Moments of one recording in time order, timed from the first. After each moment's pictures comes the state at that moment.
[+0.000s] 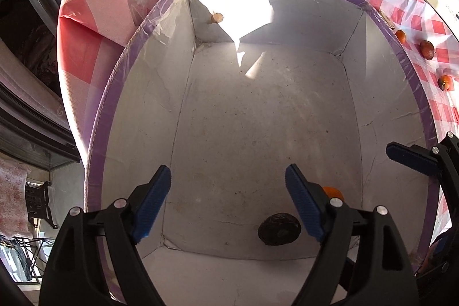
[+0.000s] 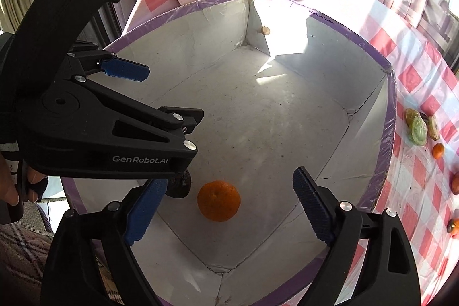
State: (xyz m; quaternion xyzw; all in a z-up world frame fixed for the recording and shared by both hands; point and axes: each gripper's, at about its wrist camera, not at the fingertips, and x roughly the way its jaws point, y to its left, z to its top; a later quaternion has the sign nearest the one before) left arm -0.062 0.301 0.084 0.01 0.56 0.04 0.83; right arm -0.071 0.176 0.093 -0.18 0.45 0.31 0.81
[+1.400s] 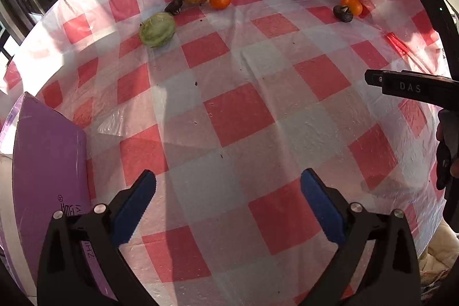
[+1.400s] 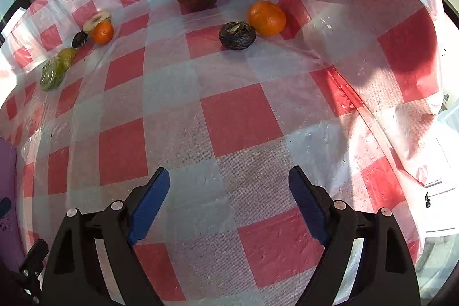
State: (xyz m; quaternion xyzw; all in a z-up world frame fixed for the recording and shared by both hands) left arm -0.018 -0.073 0.036 0.17 0.52 -0.13 0.83; right arm 0.017 -0.300 0.016 0.10 0.52 -0.11 0.84
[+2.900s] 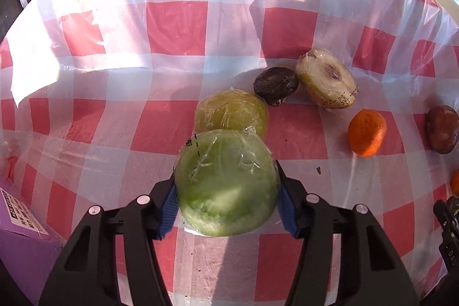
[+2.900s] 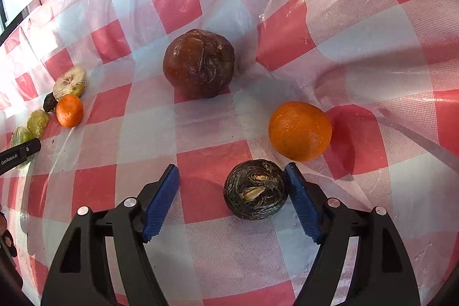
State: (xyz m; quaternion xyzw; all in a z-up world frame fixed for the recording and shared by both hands) left arm 0.224 -0.059 0.011 0.01 0.49 0.04 0.87; right arm 0.145 -0.319 0.006 0.07 0.44 -0.10 0.89
